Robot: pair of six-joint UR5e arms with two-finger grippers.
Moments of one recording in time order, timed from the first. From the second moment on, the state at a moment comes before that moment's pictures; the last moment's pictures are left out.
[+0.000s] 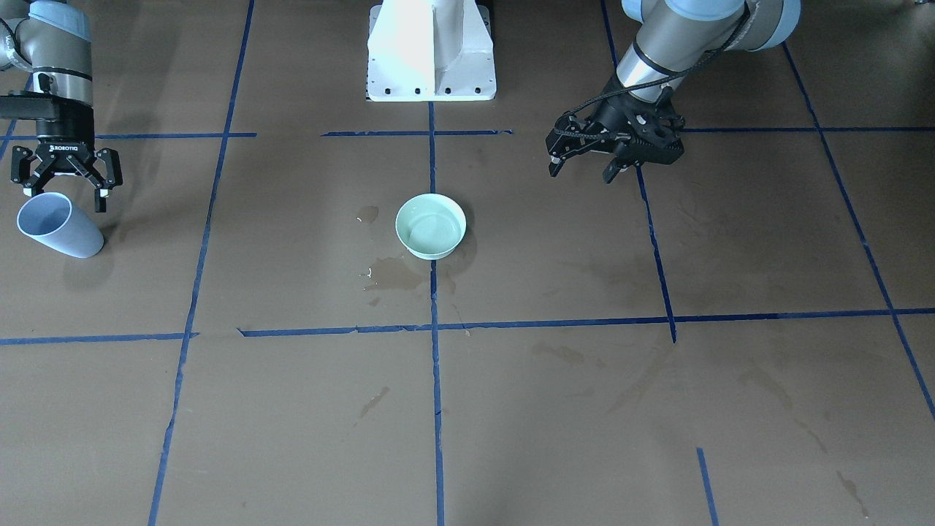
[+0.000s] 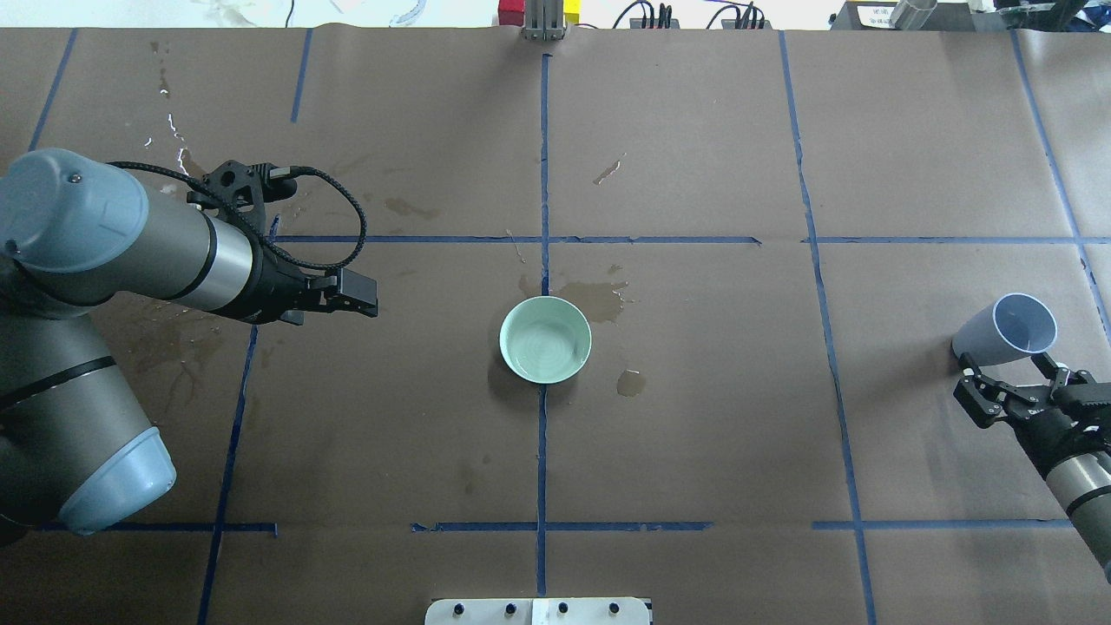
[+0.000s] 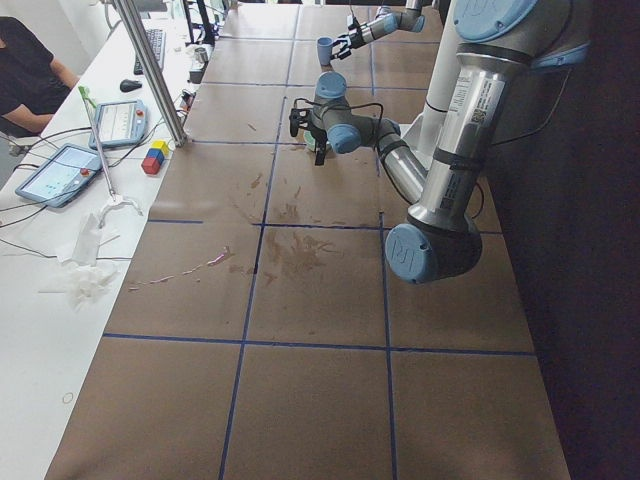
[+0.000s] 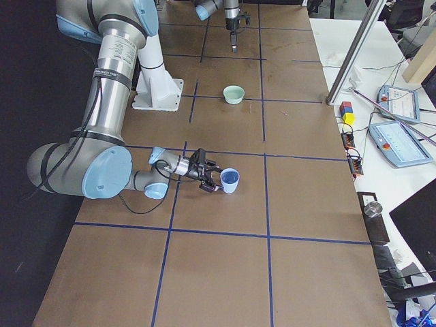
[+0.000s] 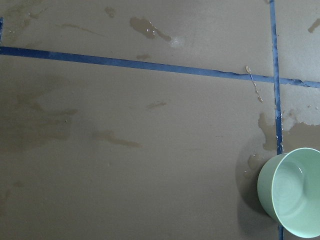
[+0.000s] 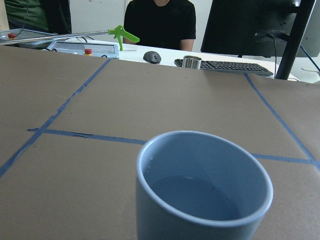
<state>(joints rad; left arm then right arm) -0.67 -1.87 -2.00 -1.84 -2.00 -1.25 0.15 -1.99 1.64 -0.37 0.59 1.33</state>
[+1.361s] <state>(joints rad) -0.68 -1.87 -2.01 -1.84 -2.00 -1.25 0.23 -1.96 1.63 -0.36 0.61 1.28</state>
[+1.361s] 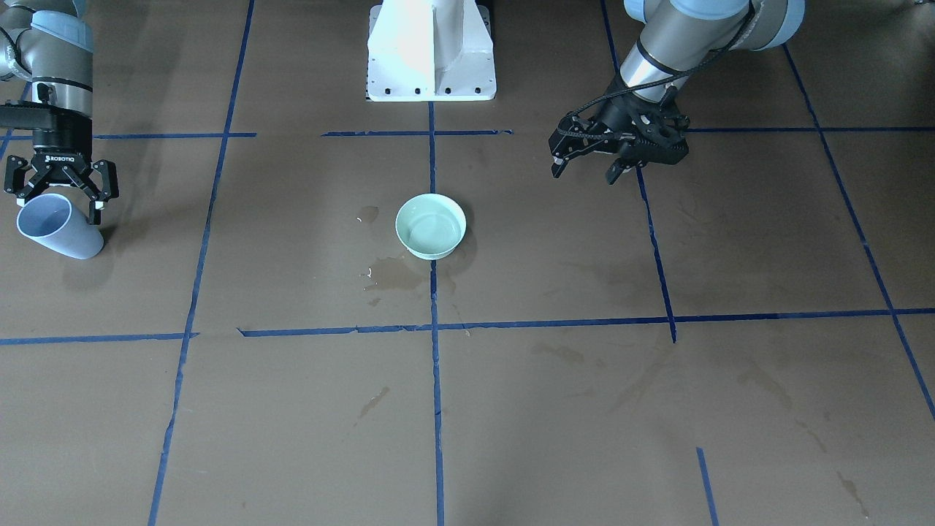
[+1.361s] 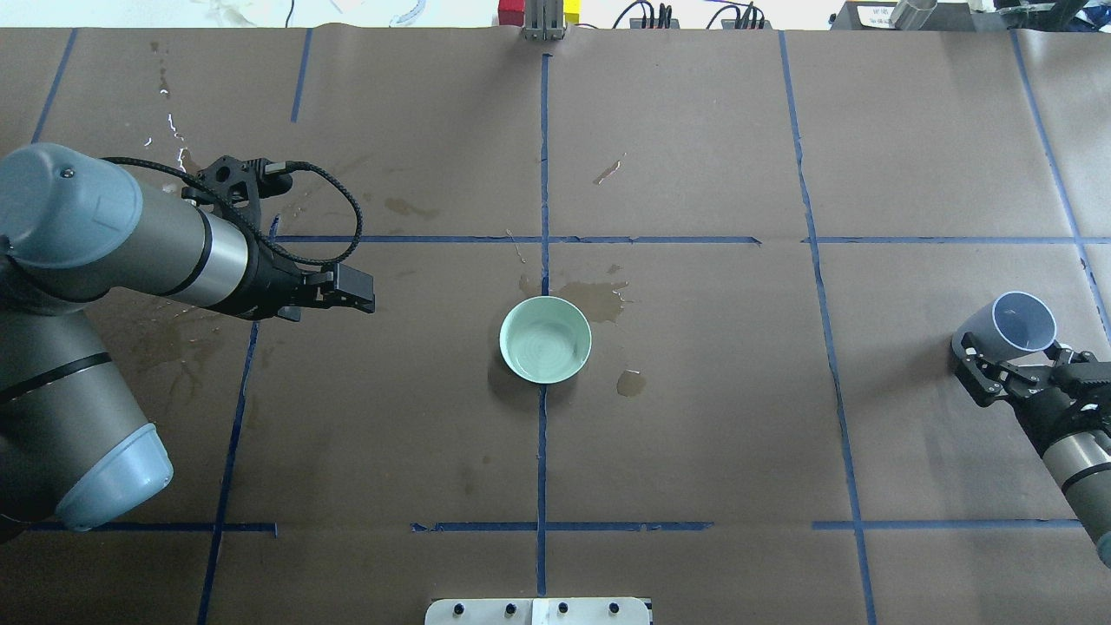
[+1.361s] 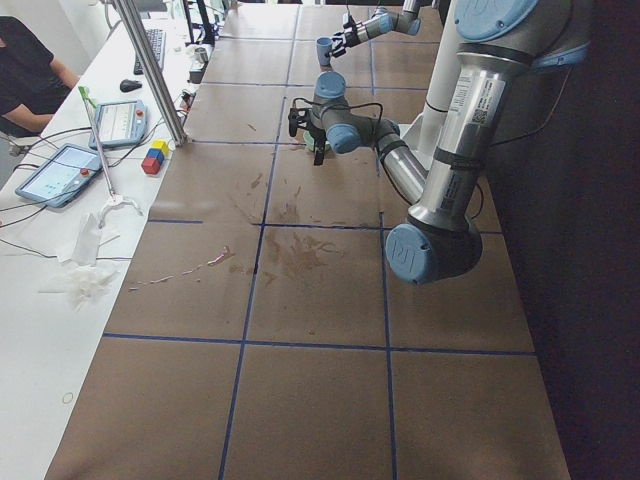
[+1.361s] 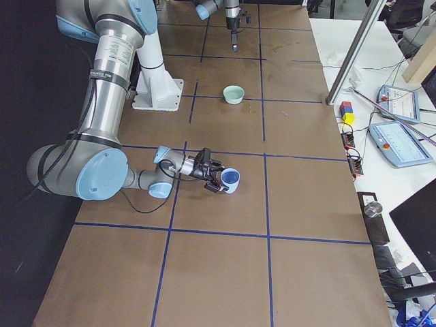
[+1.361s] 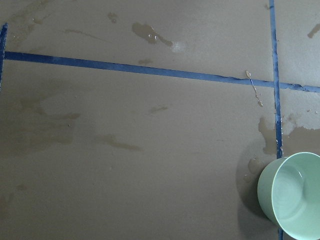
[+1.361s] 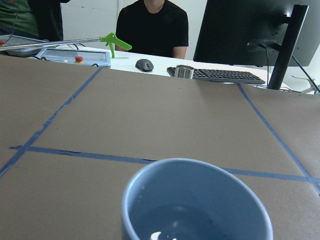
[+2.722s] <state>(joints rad) -0.68 -1.87 -2.01 -1.84 -2.00 -1.24 0.29 -1.89 1.59 -0.35 0.64 1.24</state>
